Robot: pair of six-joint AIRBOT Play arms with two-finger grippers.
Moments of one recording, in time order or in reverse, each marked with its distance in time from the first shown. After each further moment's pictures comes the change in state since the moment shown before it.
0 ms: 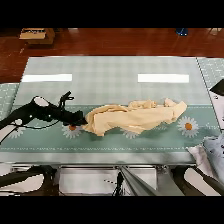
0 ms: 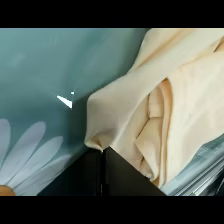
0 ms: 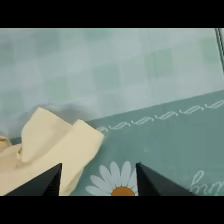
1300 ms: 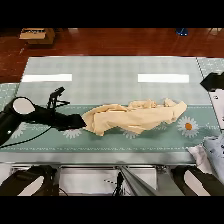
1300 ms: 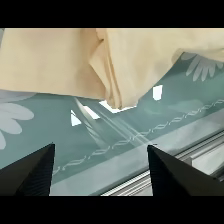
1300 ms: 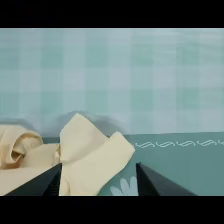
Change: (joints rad) left arm -0.109 0.410 0.001 0.184 -0.139 -0.318; right arm 0.282 0.158 0.033 -0.128 -0.039 0.084
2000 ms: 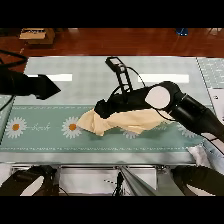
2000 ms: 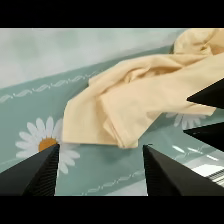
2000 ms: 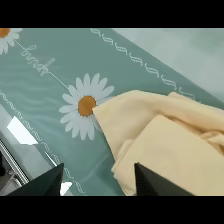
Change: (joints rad) left arm -0.001 0.084 0.647 0.312 -0.321 -0.081; right arm 0.995 -0.292 0.002 0.336 -0.350 0.134
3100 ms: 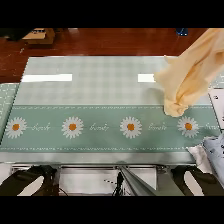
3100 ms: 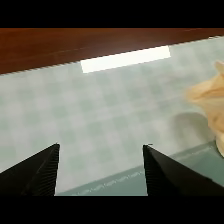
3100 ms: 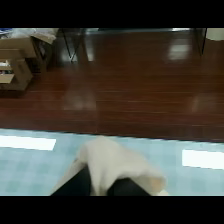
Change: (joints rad) left arm 0.000 -0.086 0.439 0.027 0.148 0.018; right arm -0.936 0.496 0.307 -0.023 0.254 -0.156
